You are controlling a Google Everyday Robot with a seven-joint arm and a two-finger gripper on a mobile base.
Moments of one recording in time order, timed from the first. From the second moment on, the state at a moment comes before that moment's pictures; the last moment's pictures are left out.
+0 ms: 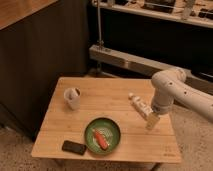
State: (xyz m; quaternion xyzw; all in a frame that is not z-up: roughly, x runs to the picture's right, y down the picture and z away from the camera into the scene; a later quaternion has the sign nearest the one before) arm 0.264 0.153 0.715 -0.19 -0.35 -0.84 0.38
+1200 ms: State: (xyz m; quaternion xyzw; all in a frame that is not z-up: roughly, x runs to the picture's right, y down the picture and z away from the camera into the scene) arm 0.181 0.183 0.682 -0.17 -0.36 -0.87 0.30
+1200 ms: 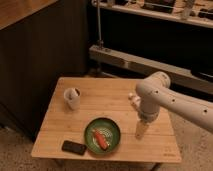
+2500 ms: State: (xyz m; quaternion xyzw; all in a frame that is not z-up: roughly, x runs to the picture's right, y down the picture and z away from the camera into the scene) arm 0.084 0.206 0.720 -0.13 -0.35 -0.90 0.22
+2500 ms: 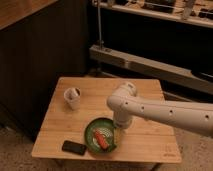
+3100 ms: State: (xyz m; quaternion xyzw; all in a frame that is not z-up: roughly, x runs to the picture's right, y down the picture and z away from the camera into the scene) arm 0.063 0.208 0.741 -0.12 -0.35 -0.91 0.19
